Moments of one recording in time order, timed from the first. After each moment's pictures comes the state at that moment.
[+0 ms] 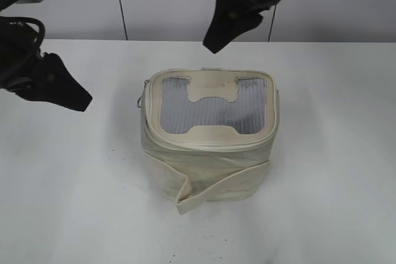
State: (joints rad) left arm -0.24 1.43 -1.00 -0.61 0.93 0.71; right arm 0.46 1.90 -1.77 0.44 1.19 -0.79
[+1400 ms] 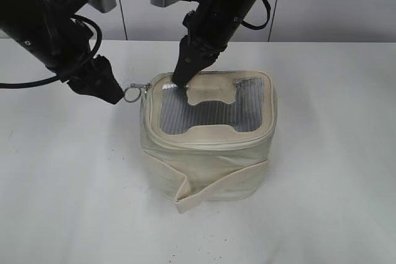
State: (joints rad) left arm -0.36 1.70 -1.23 -0.38 0.86 0.75; right arm 0.49 2.29 -2.04 0.51 1.23 -0.84
